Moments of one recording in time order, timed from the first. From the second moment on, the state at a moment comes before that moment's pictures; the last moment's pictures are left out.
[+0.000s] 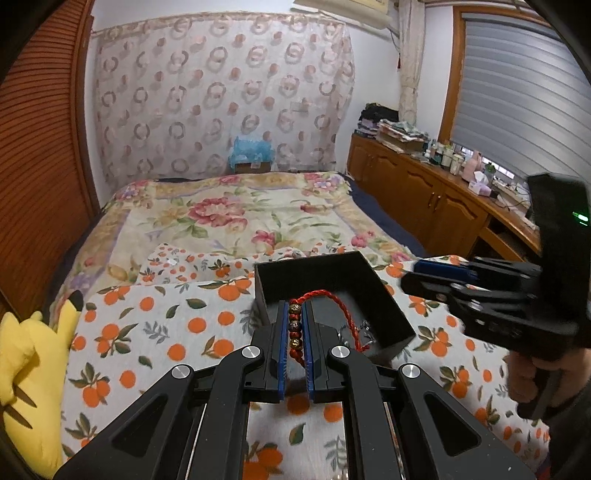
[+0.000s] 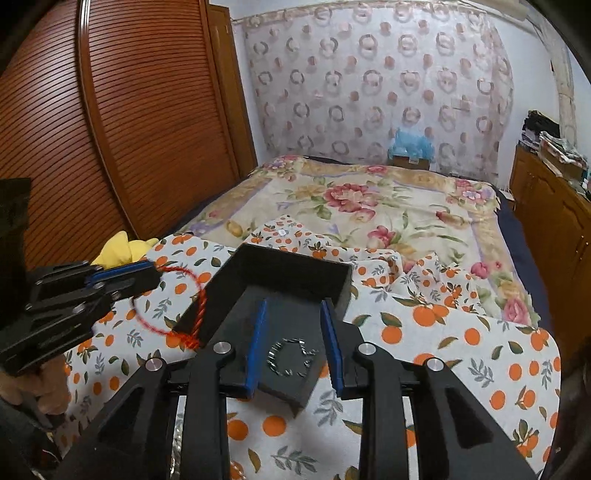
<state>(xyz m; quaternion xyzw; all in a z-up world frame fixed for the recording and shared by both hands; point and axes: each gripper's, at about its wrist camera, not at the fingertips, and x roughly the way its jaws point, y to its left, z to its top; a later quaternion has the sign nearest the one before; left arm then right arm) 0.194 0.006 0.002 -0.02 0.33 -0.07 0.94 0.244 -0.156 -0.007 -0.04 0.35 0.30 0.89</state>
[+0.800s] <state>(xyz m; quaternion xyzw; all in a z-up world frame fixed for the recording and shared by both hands) 0.188 -0.006 -0.014 0.00 0.36 -0.08 0.93 0.169 -0.197 -0.026 -0.03 0.33 0.29 0.90</state>
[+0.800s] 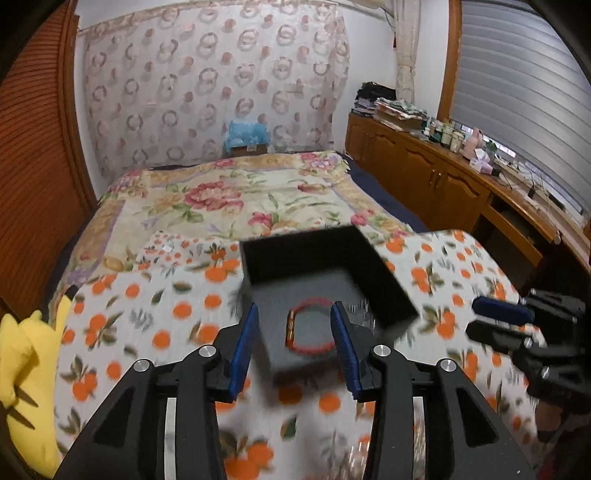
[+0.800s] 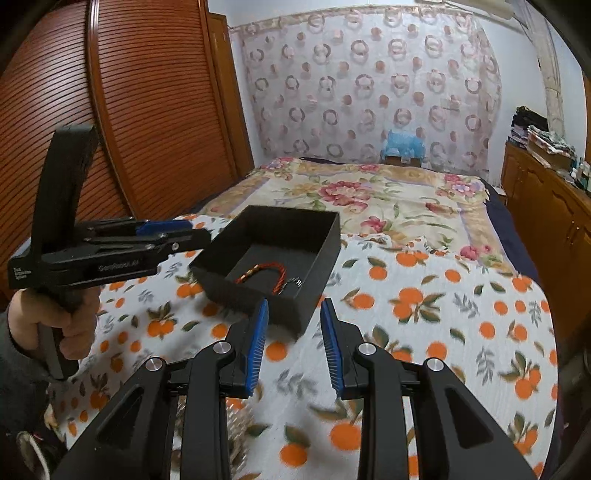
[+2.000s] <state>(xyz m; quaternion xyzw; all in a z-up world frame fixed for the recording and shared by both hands) 0.103 -0.011 -0.082 -0.05 0.43 -0.15 0.89 0.085 -0.200 -0.061 -0.05 0.34 0.28 0.90</state>
